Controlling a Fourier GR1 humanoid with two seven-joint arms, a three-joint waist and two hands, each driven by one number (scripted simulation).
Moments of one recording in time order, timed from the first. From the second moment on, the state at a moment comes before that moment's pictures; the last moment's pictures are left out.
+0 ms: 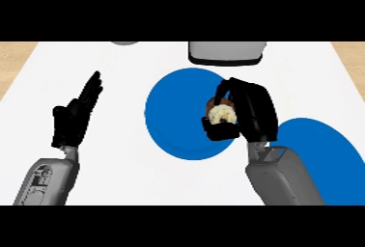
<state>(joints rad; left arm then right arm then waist) -0.27 0.20 0.00 -1.40 -0.08 0.04 0.09 -0.44 -0.03 0.27 -1.60 0.94 -0.04 0.47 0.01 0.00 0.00</state>
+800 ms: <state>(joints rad) -0.28 0.17 -0.01 -1.41 -0.10 0.04 0.10 -0.77 0.00 0.39 -0.85 0.72 -0.34 0.52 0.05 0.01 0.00</state>
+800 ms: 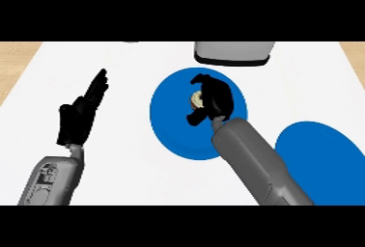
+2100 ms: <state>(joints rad) -0.26 0.19 0.04 -1.41 -0.09 0.03 0.10 -0.41 -0.22 0.17 -1.26 0.15 -0.57 0.14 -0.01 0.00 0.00</state>
